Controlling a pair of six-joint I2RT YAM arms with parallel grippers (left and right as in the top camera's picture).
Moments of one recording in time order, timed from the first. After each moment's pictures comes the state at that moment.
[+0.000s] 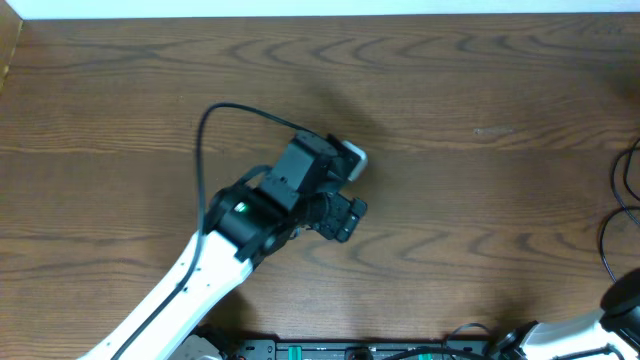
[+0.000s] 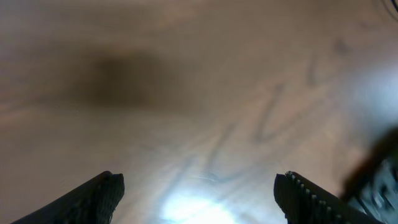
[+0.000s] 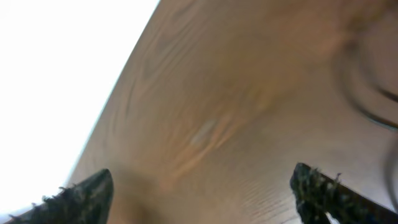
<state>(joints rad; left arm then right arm) -0.66 1.24 1.14 -0.81 0.15 -0.10 -0.75 1.77 1.82 -1.18 -0.66 0.17</state>
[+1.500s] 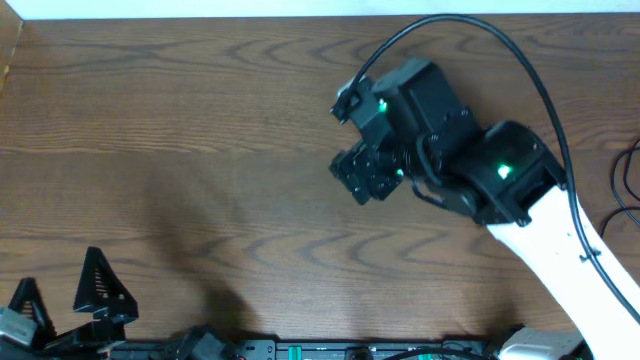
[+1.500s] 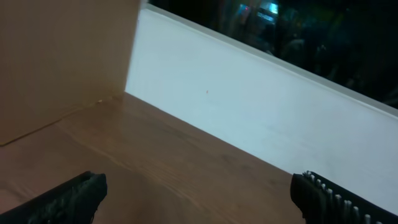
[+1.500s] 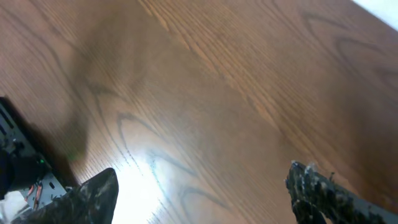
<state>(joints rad) -0.62 0.18 1.13 -1.05 -0.90 -0.43 0.74 1.50 1.82 -1.18 -0.08 -0.01</state>
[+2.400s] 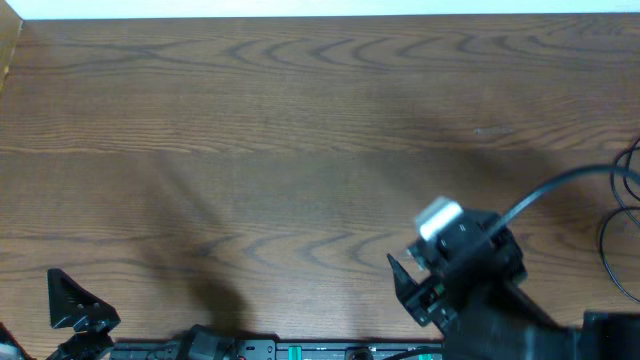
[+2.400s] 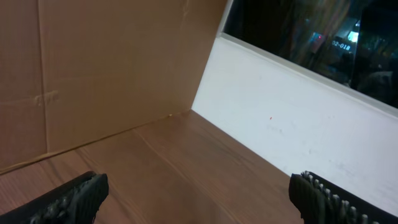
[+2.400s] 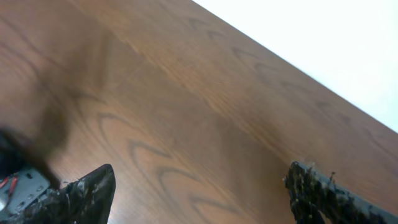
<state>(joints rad) -0.34 0.18 1.13 -1.05 -0.92 -0.40 1.49 1.08 1.67 -1.43 0.76 0.48</state>
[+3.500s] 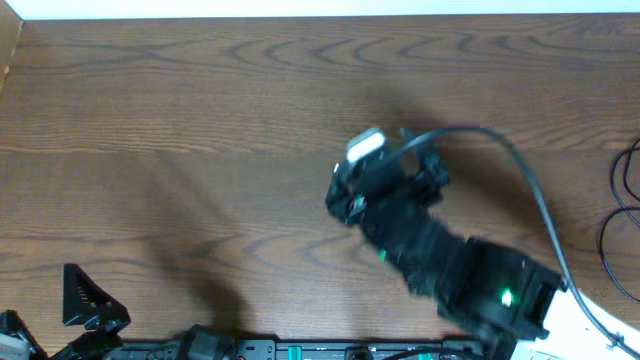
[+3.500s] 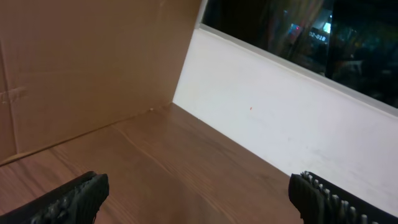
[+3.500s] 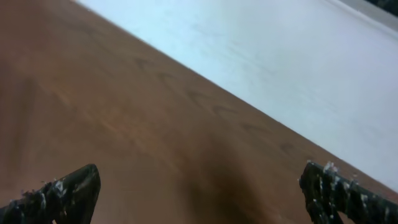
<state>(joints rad) -0.34 0.18 1.13 -1.04 -0.82 -0.40 1.07 1.18 1.31 -0.62 0.70 0.04</state>
